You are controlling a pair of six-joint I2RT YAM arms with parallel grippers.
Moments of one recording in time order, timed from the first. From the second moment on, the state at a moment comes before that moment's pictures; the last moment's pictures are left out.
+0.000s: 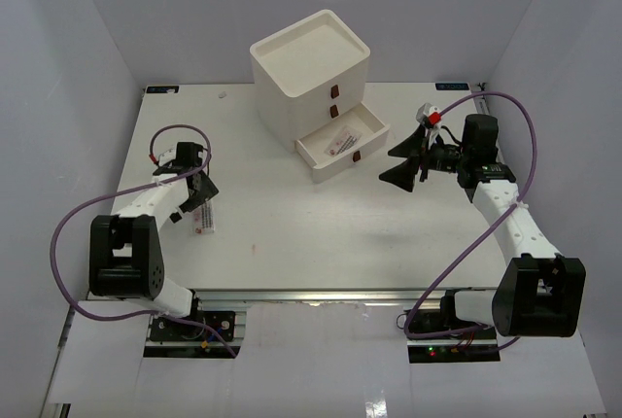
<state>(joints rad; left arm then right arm) -0.04 1.48 0.89 -0.55 -0.40 -0.66 0.03 1.26 0.93 -0.16 -1.18 -0.30</state>
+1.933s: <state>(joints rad) -0.10 1.64 0.93 -0.50 -0.25 -0.62 0.03 1.26 0.93 -0.16 -1.26 -0.29</state>
